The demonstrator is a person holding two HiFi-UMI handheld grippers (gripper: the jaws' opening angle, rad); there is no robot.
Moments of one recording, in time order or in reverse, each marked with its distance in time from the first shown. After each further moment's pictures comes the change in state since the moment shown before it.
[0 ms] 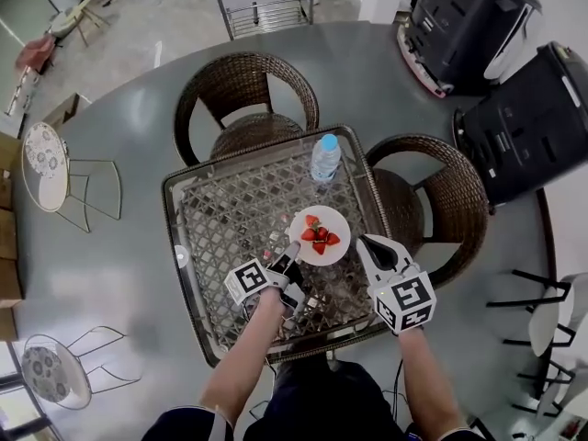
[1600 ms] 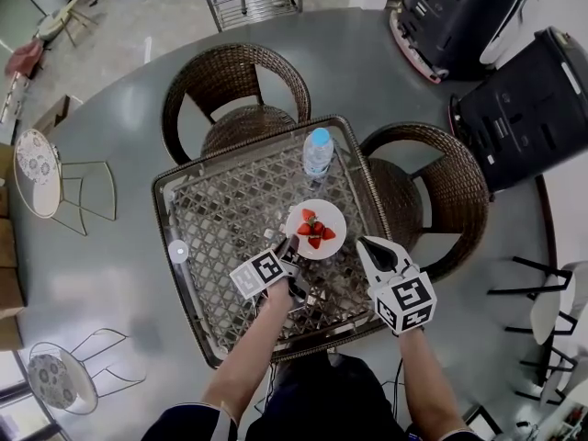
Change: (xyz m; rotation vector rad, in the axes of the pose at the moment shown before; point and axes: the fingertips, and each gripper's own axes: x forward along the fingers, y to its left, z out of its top) left arm 0.018 0.030 0.005 0.244 0.009 0.321; right arm 0.000 -0.006 -0.027 0.060 0.054 -0.014
